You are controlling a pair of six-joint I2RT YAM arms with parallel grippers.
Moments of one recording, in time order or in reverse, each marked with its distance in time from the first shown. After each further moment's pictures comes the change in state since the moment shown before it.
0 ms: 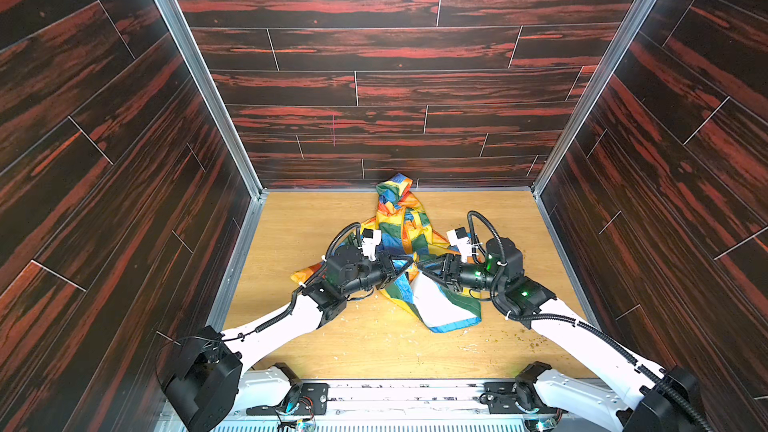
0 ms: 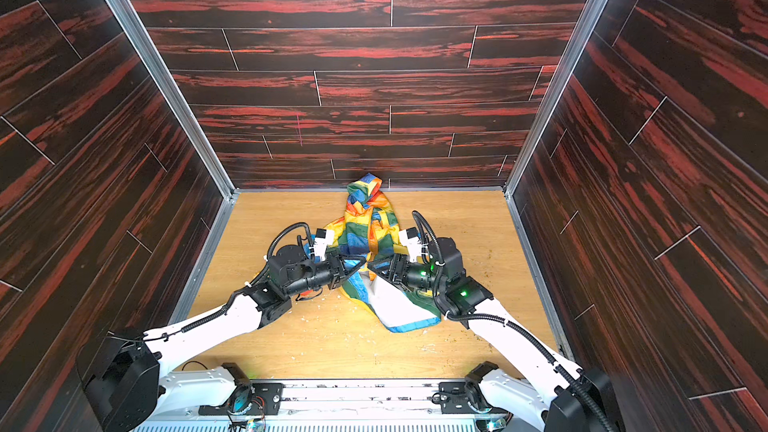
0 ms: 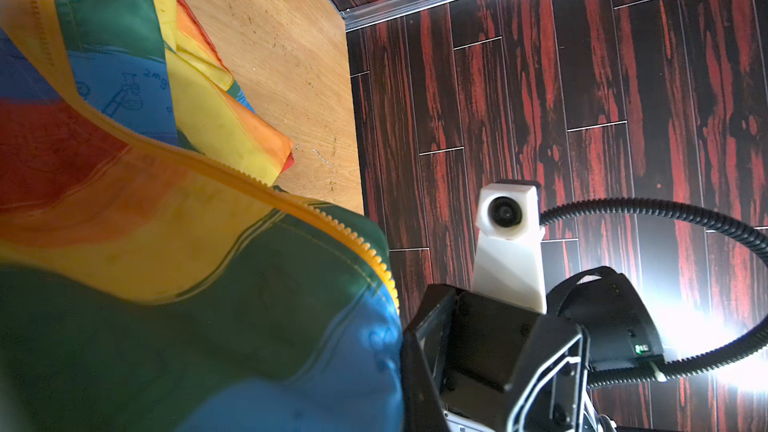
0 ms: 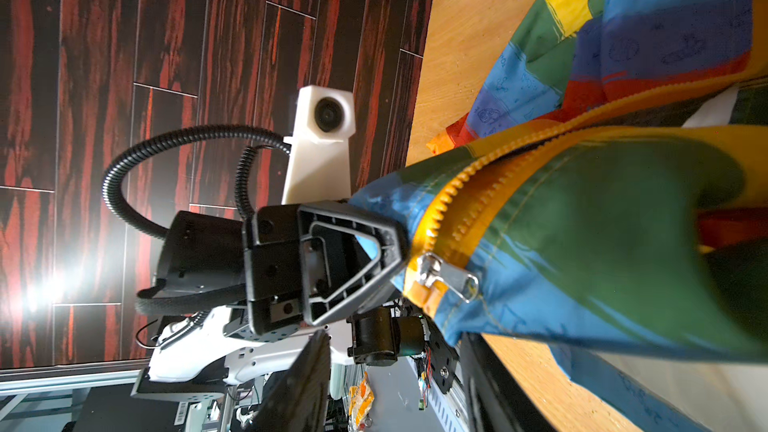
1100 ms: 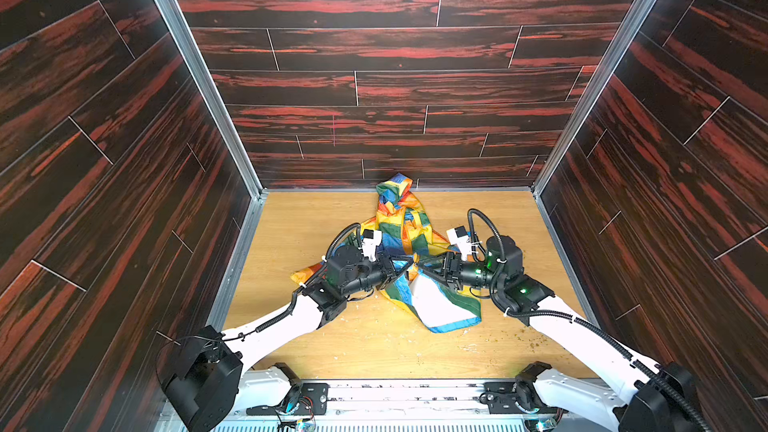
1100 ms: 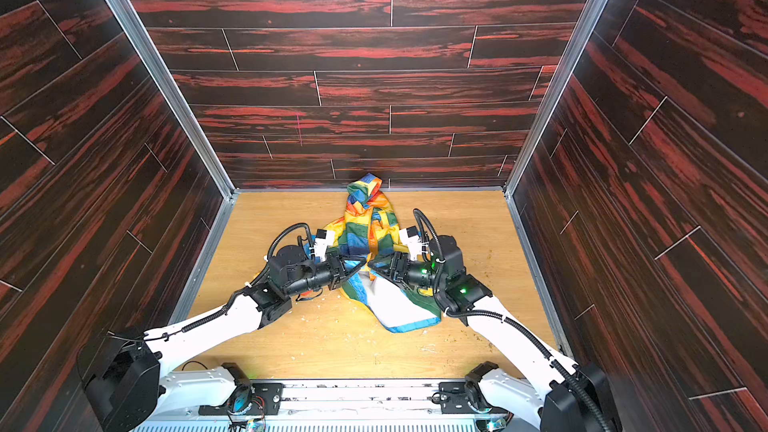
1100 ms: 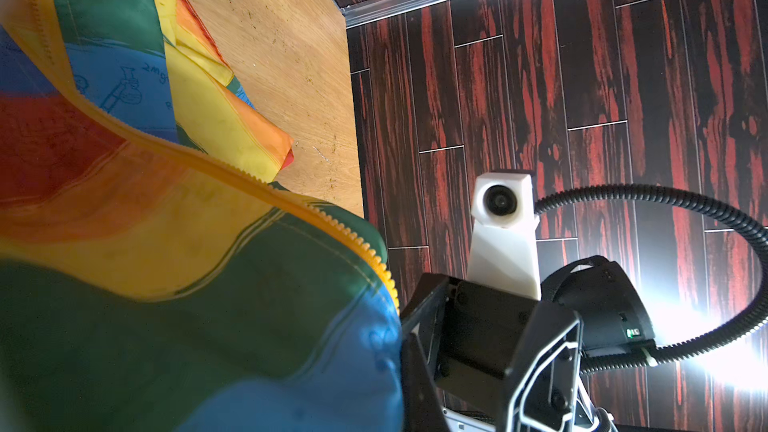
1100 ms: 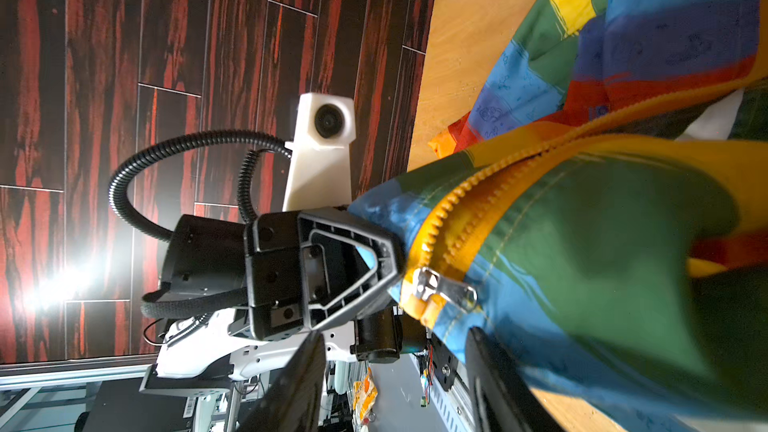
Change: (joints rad) left arm 0.000 0.002 0.000 0.003 0.005 -0.007; right arm -0.029 0.026 0.001 0.023 -0.040 -0.001
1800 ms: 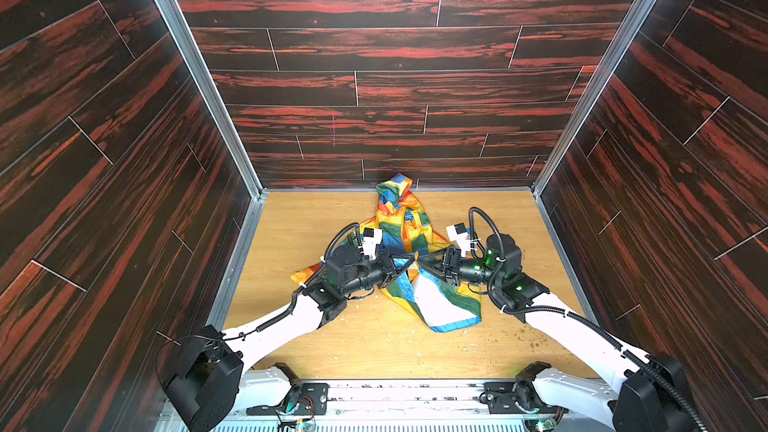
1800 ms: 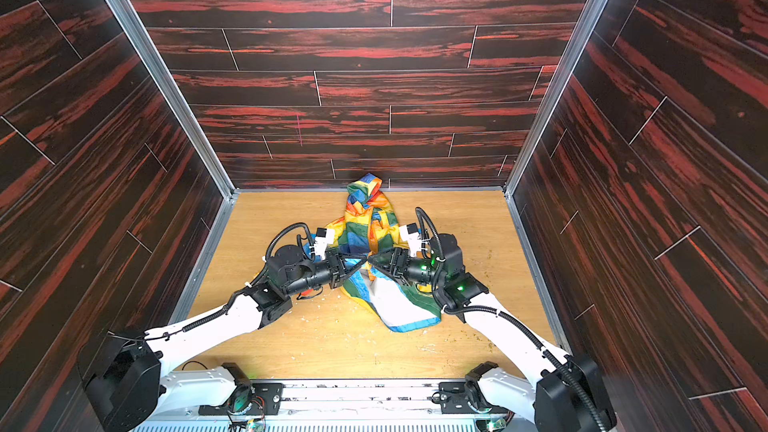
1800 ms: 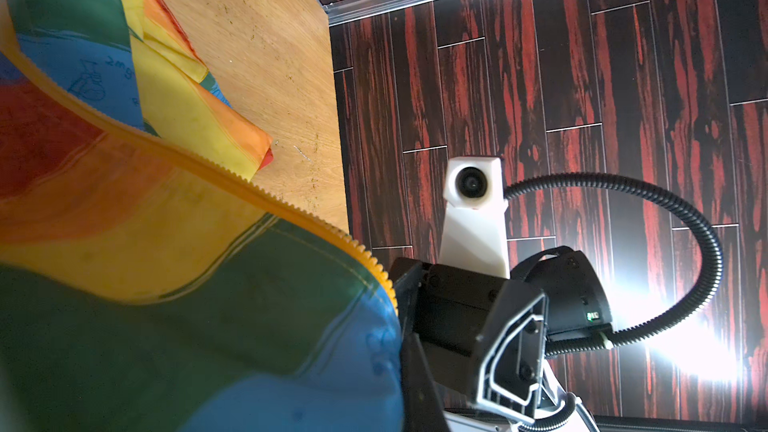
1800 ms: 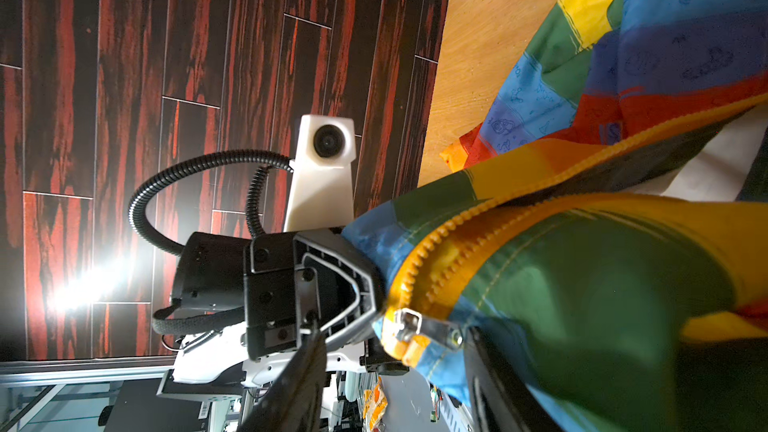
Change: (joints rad) left arm 0.000 0.008 0.000 0.056 0.016 -0.044; right arm -0.016 0.051 -0.019 0.120 -0.031 0.052
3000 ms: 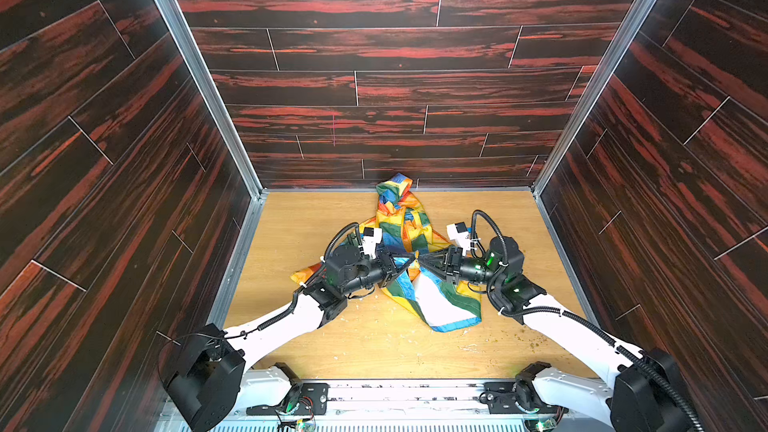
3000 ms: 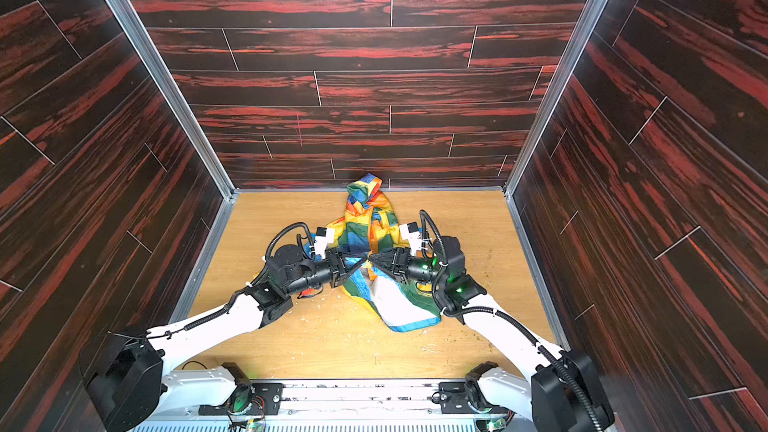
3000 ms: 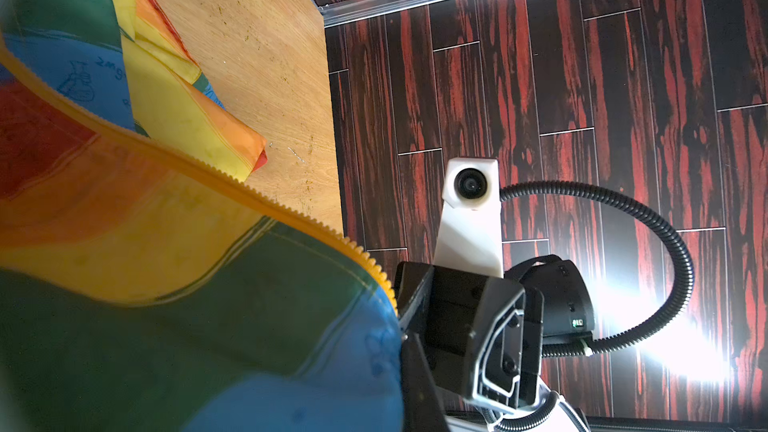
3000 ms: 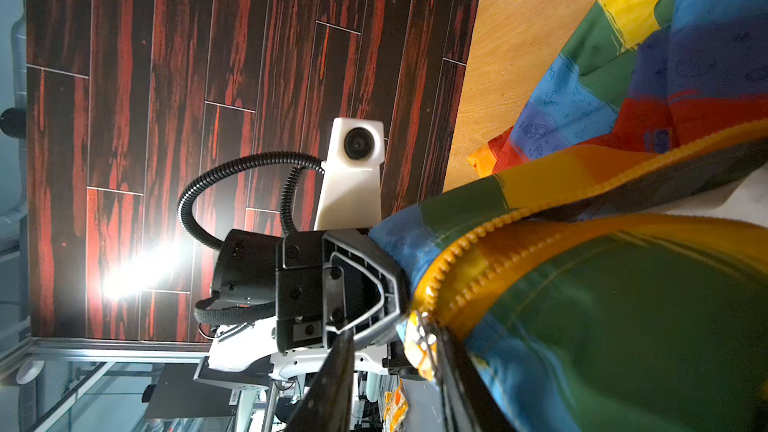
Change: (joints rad) left arm 0.003 0.005 0.000 0.022 0.002 -0.016; right arm -0.010 0.013 -0.045 0.177 -0.041 0.093
